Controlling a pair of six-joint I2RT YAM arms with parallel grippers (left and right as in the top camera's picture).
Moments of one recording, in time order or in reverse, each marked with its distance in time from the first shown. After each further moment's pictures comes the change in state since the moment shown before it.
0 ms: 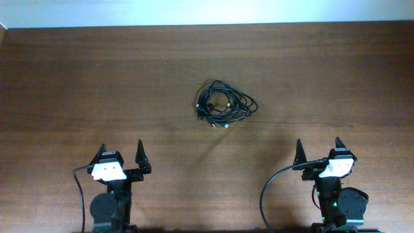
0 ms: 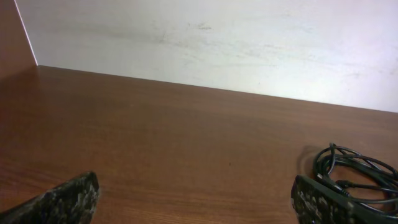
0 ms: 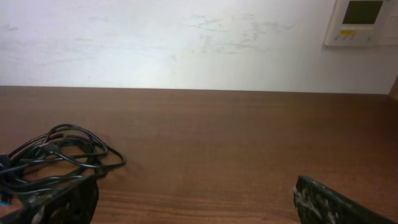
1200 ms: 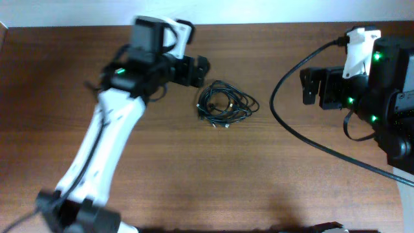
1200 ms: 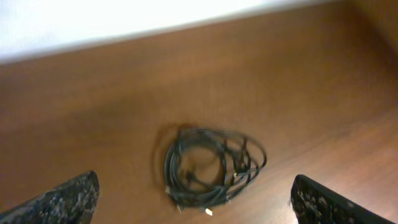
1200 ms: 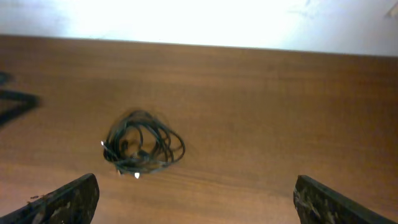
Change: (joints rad) left arm -0.352 1.637 1.653 -0.714 0.269 0.068; right arm 0.224 1.296 1.839 -1.164 0.079 0.081
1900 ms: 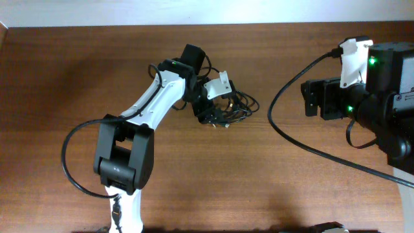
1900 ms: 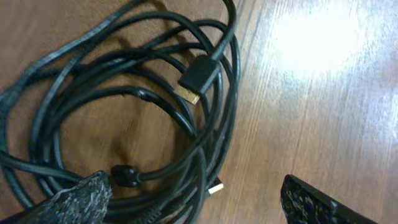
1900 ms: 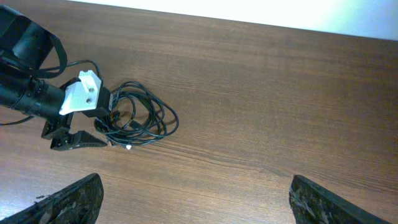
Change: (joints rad) left arm -0.078 0.460 -0.007 -0.115 0.268 0.898; right arm 0.000 0.000 0.000 -0.095 0.001 -0.057
